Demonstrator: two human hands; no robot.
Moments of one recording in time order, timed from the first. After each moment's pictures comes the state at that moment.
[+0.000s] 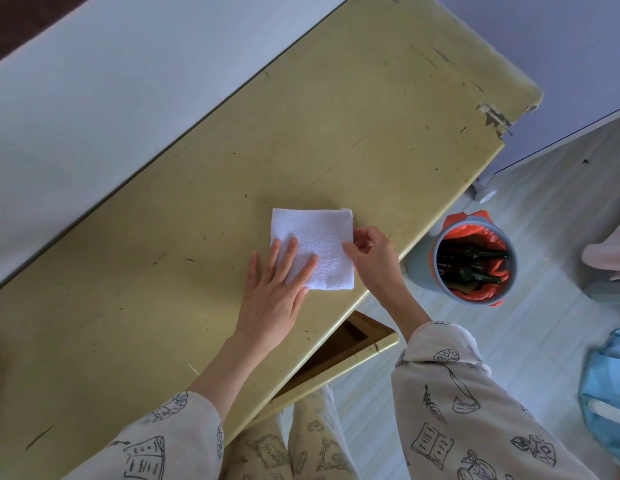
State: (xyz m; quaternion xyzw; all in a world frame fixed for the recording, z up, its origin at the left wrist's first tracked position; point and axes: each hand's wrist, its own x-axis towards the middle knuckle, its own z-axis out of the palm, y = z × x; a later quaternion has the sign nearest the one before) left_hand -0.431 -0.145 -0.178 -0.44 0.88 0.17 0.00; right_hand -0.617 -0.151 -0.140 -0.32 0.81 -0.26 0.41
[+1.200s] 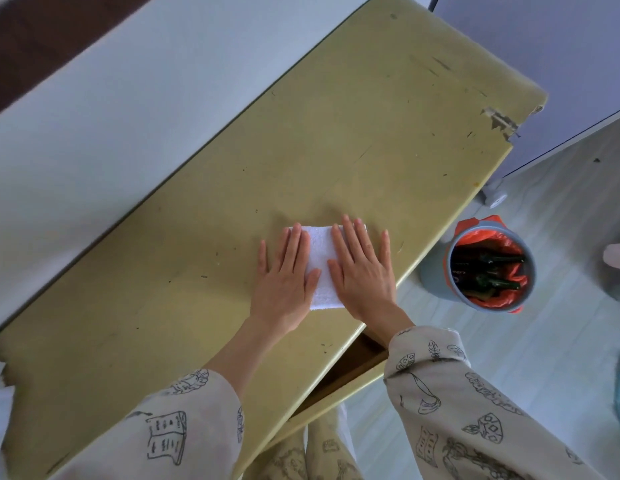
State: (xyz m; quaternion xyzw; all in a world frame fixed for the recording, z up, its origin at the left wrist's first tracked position) left_hand -0.444 -0.183 -0.187 -0.49 0.87 0.11 0.04; right_hand -0.593 -0.144 -0.187 -0.65 0.76 0.01 0.07
